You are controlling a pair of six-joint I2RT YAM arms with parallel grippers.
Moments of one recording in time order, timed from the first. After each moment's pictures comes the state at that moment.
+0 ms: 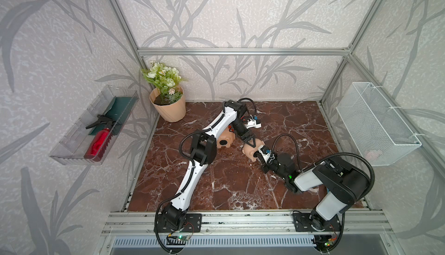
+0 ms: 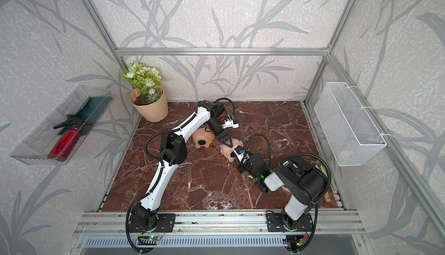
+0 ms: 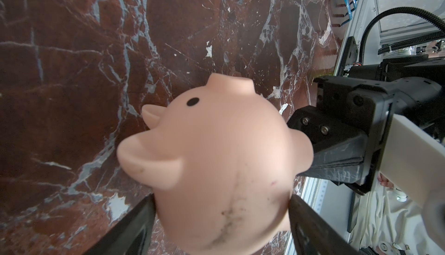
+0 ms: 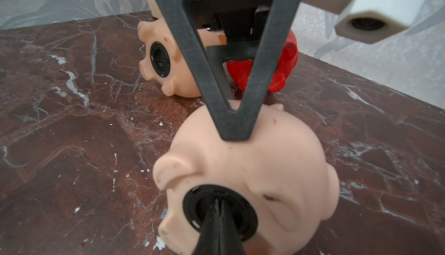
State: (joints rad) left arm -0.53 2.55 2.47 -1.54 0.70 0.51; right arm 0.65 1.67 0.29 1.08 -0.08 -0.09
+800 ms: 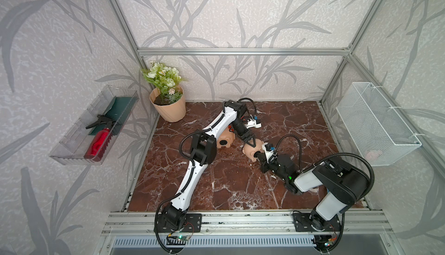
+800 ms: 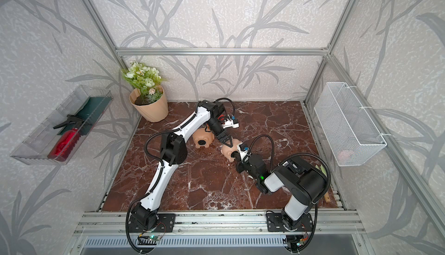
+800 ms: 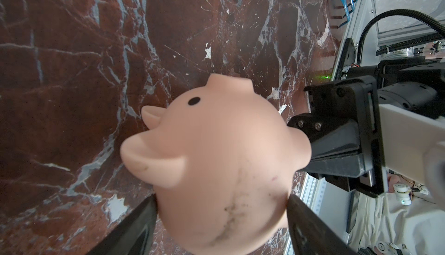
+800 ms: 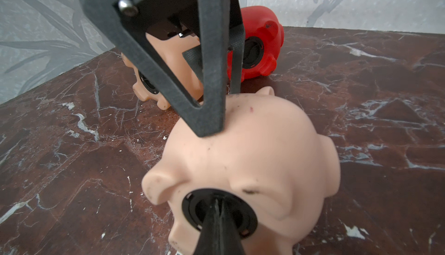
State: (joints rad) left arm -0.53 2.55 2.47 -1.54 0.71 0.50; right arm 0.65 1.67 0.28 1.09 -0.03 0.19
